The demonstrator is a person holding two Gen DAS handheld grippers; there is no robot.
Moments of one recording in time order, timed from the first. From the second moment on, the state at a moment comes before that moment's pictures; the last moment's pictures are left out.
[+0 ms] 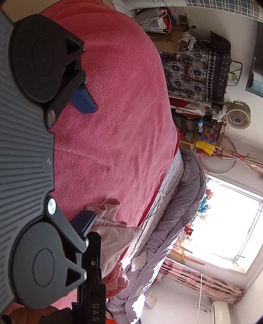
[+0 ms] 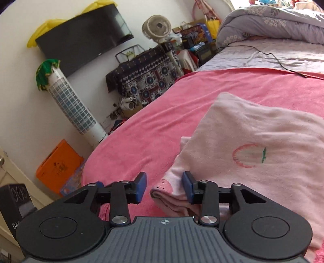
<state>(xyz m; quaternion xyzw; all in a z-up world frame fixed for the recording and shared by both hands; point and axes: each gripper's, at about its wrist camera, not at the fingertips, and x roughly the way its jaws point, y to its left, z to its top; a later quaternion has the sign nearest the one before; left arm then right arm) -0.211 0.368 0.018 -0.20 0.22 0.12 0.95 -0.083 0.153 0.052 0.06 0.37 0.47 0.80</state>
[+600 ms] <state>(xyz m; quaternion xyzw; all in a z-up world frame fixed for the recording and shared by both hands) -0.116 0.271 0.022 -0.02 0.25 0.09 0.96 -0.142 0.043 0.034 -0.16 0.24 0.38 0.88</state>
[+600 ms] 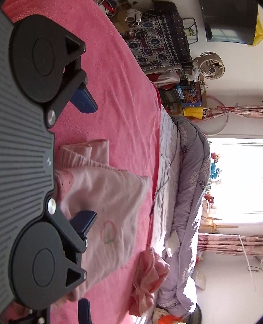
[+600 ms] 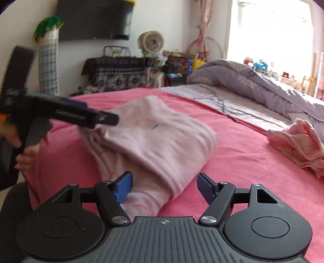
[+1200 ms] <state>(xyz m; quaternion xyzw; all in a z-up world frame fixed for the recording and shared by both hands) -0.138 0.245 0.052 -0.02 0.17 0.03 0.98 -0.041 0.016 0.095 0.08 0.22 0.41 0.88</state>
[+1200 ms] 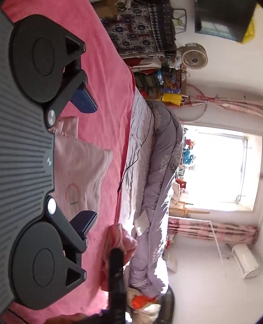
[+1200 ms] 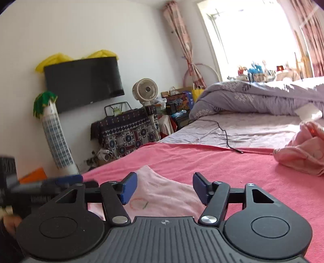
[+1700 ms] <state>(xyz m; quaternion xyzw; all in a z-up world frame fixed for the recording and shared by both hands) -0.134 0.242 -0.011 -0.01 0.22 0.03 0.98 0.048 0.185 0.034 -0.06 0.36 0.41 0.84</state>
